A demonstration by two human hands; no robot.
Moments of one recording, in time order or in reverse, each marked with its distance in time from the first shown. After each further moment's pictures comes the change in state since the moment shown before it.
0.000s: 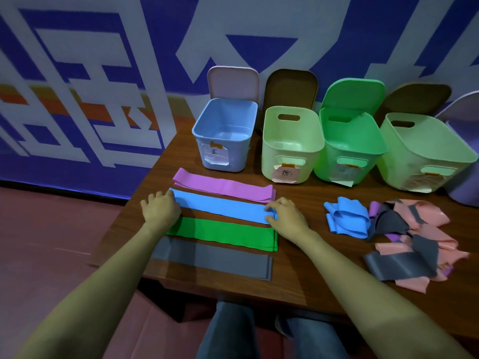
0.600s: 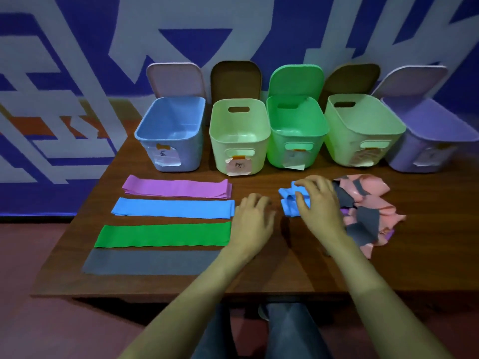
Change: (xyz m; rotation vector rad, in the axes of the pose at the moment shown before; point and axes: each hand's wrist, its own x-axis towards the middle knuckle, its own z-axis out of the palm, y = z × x) left_hand -0.156 0.232 0.002 -0.510 0.148 0.746; right_hand -0.087 0.098 -0.077 0.031 0.641 0.034
